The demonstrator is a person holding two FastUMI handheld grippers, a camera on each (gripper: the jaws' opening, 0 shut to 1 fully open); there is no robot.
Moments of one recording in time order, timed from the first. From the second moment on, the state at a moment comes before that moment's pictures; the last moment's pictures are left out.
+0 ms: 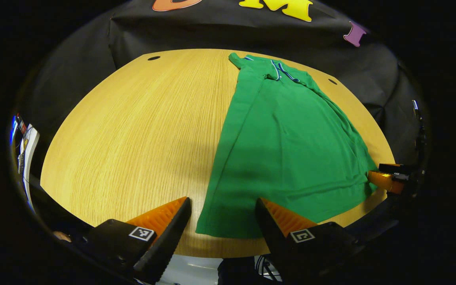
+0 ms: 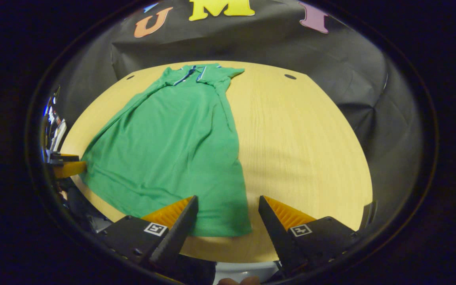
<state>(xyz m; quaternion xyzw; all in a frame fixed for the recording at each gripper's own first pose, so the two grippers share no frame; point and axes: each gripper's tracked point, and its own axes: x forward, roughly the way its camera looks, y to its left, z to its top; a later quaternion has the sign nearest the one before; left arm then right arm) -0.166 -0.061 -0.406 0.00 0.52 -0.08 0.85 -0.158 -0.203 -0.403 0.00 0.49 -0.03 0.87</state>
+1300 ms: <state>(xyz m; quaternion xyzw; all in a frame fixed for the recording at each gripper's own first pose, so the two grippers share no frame) -0.047 -0.114 -0.299 -0.07 0.43 -0.16 0.88 -0.053 -0.198 -0.281 0.09 0.42 -0.01 0.90</state>
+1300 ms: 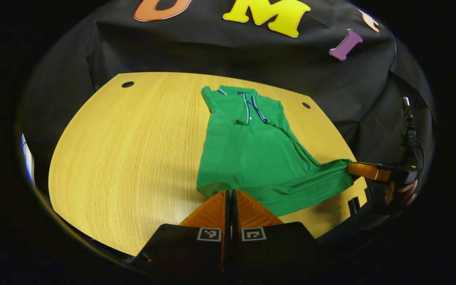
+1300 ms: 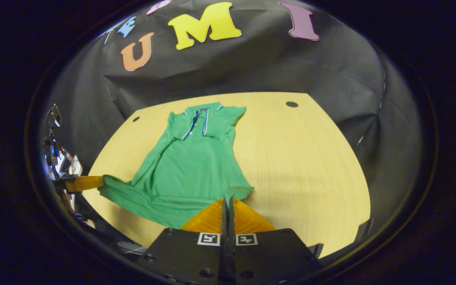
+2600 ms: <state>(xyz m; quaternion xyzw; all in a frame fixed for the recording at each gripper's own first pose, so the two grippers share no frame) 0.306 -0.143 -0.264 -0.08 0.29 -0.14 0.94 0.310 -0.217 -0.233 0.09 0.30 0.00 0.95</state>
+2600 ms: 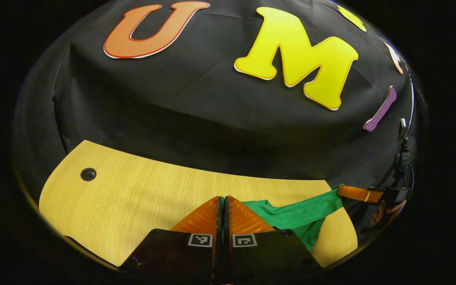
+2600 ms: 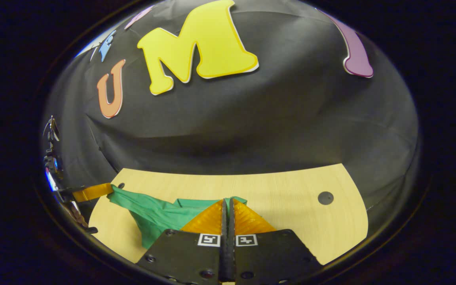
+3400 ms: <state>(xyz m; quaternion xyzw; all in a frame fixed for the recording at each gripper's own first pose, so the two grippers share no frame) 0.306 -0.121 -0.243 -0.03 0.25 -0.04 0.97 0.312 -0.213 -0.201 0.02 0.22 -0.03 0.97</state>
